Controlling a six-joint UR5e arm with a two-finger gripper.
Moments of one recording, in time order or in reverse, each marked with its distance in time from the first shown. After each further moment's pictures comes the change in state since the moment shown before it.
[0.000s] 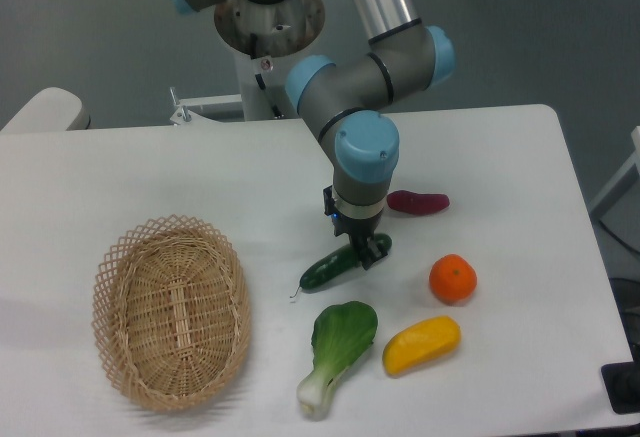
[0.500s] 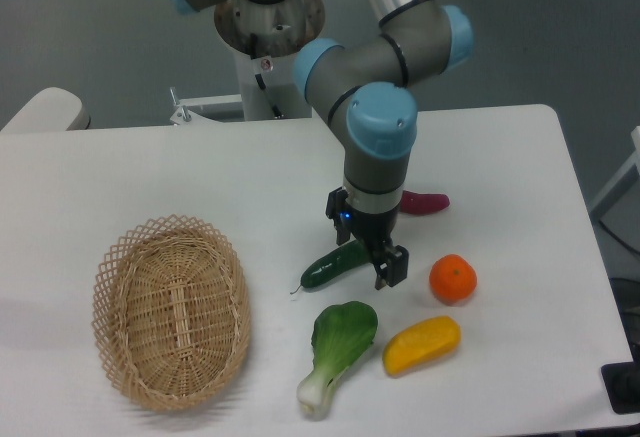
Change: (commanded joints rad) arm 0.014 0.015 0.175 -0.005 -0.091 -0.121
